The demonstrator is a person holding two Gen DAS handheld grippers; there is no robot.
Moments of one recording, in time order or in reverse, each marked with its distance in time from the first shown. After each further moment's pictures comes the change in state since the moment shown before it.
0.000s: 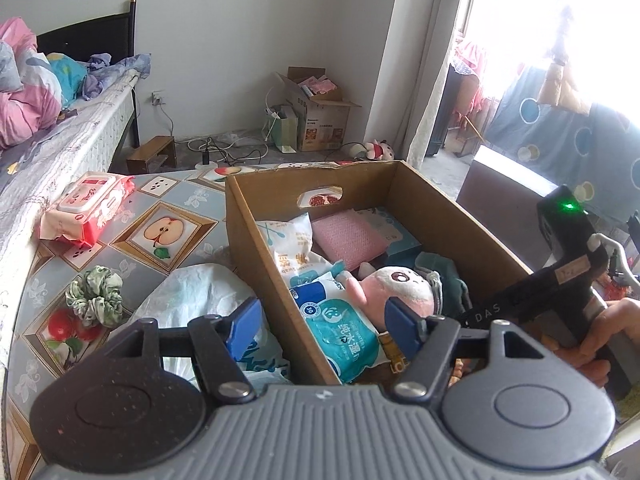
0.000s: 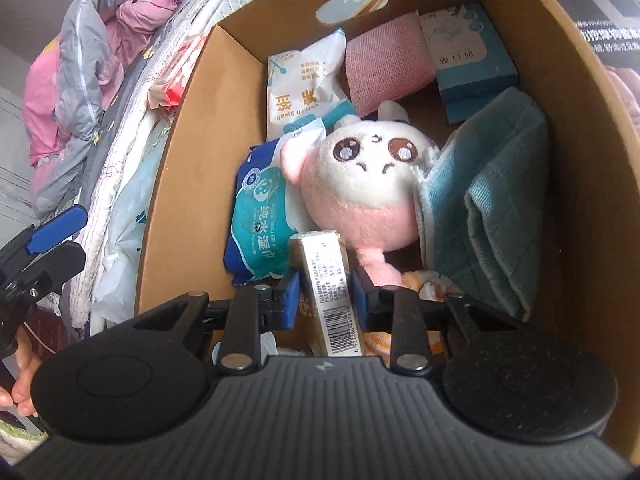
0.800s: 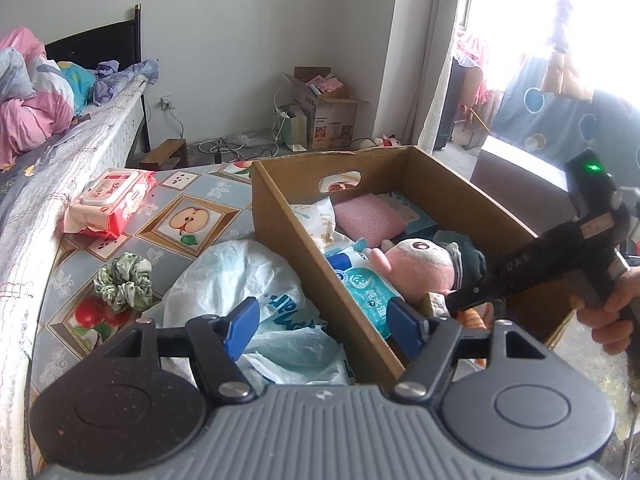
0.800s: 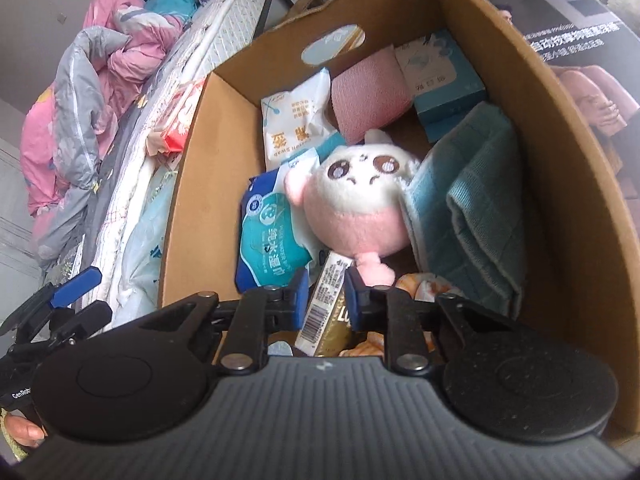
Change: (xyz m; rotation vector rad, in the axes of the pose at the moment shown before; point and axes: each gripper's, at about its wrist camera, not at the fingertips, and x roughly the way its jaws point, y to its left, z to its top) left arm -0.023 0.018 -0.028 0.038 -0.002 0.043; right arm -0.022 0.008 -0.015 0.042 -0.124 -0.036
